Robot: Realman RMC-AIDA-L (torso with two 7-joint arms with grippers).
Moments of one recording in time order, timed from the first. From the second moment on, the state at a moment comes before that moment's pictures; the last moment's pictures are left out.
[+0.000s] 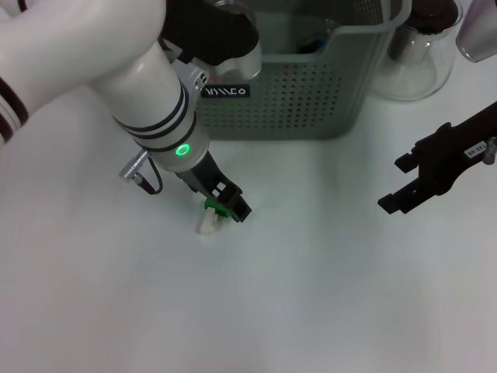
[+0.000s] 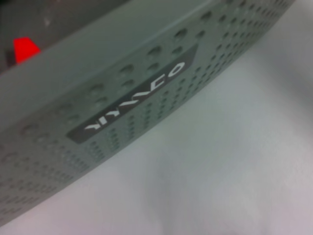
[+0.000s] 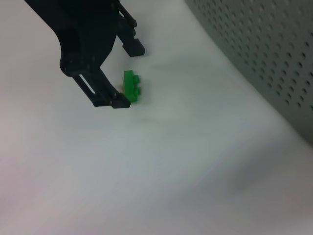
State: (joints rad) left arm -0.76 -2.18 1.65 1.12 2.72 1.39 -2.98; right arm 0.76 2.06 -1.00 -0.99 -2.58 -1.67 2.02
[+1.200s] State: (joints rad) left arm -0.76 -2.18 1.66 1.06 2.72 1.34 -2.98; right arm 0.76 2.06 -1.00 -0.98 -2.58 -1.65 2.02
